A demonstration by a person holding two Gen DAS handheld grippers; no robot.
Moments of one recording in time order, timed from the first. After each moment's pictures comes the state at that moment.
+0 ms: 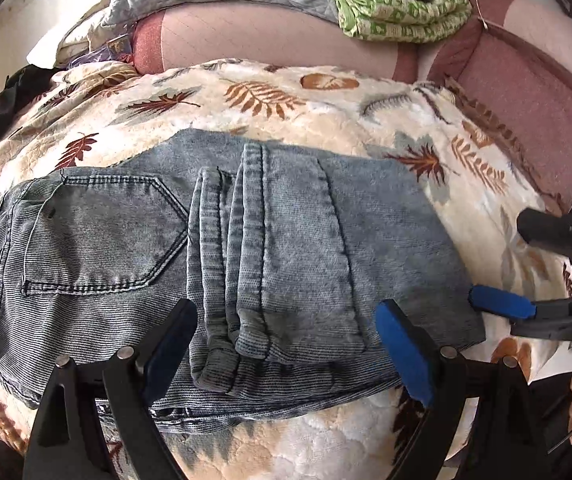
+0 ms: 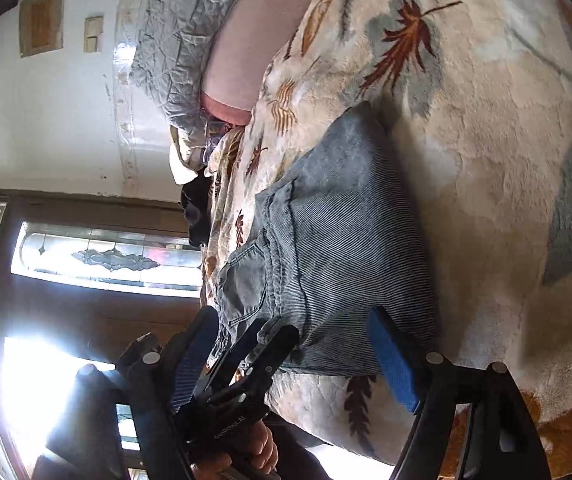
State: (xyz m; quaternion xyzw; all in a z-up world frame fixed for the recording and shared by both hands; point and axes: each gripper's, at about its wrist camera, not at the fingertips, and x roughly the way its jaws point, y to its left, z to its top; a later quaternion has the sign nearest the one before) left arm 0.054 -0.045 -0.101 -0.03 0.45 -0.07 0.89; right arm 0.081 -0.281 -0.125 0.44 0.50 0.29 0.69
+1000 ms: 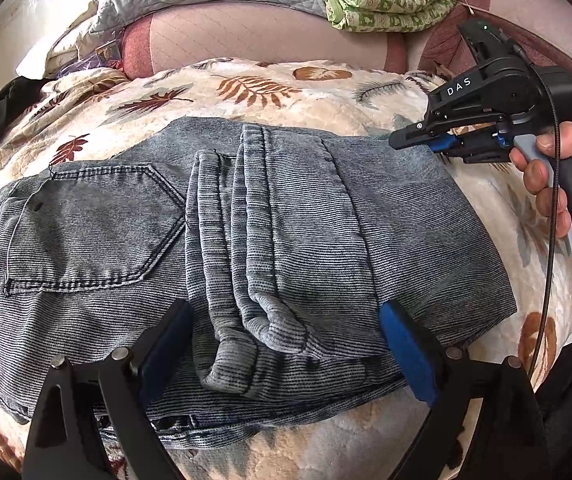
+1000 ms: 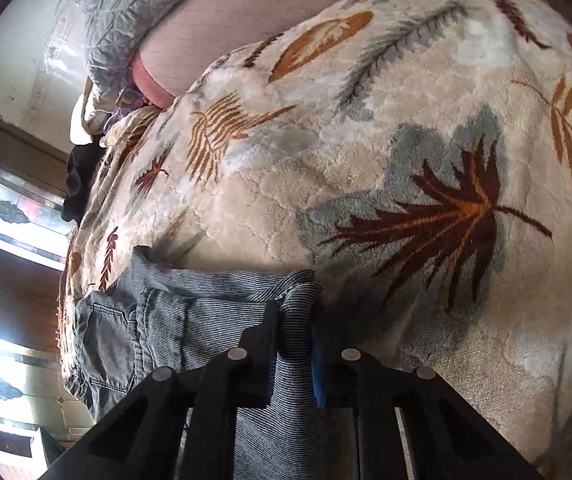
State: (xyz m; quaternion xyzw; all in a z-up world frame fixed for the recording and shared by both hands) left arm 0.054 -0.045 -0.124 0.00 0.45 -0.09 0.89; right arm 0.224 -0.246 -0.109 0.17 0.55 0.17 0.80
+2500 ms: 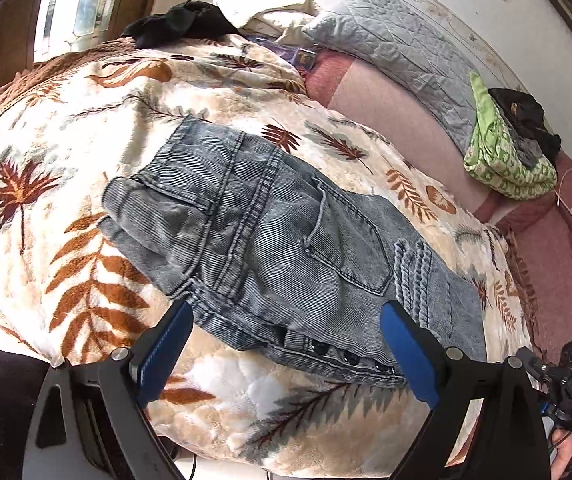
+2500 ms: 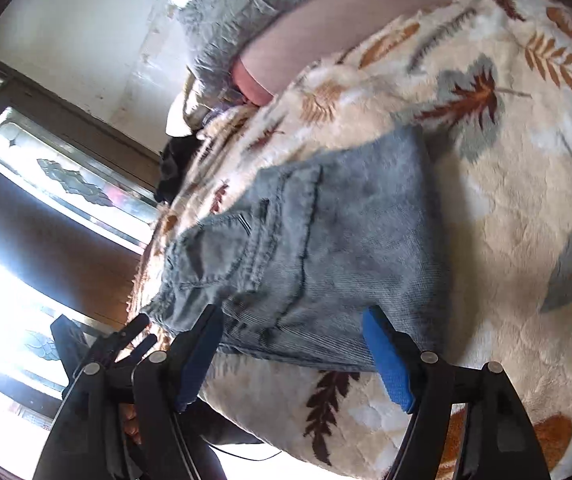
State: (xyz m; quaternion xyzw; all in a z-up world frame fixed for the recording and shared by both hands) left arm -0.032 0.141 -0.081 -0.27 0.38 0.08 0.88; right arm 0.058 -0.242 -0.085 0.25 0.46 0.29 0.80
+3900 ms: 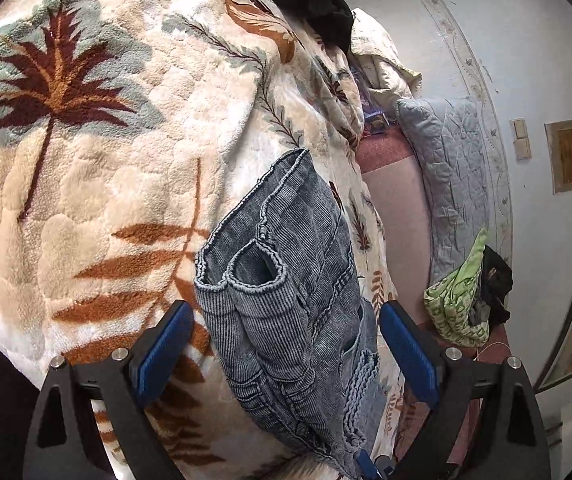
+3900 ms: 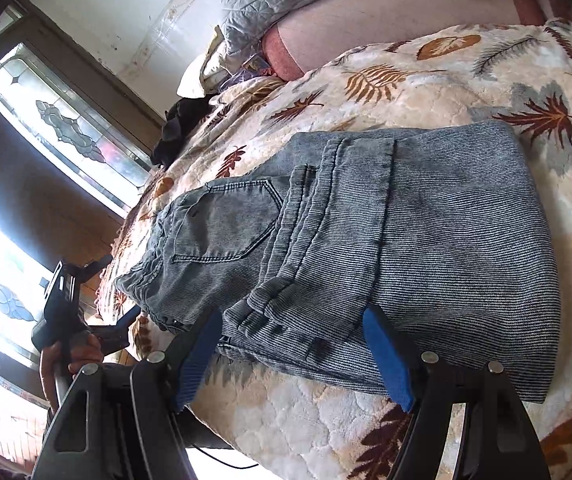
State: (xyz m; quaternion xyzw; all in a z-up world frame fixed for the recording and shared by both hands) left arm -0.035 0.262 -0.130 -0.56 0.30 0.05 0.77; right arm 0.057 -0.157 -0.102 0.16 0.47 0.30 0.82
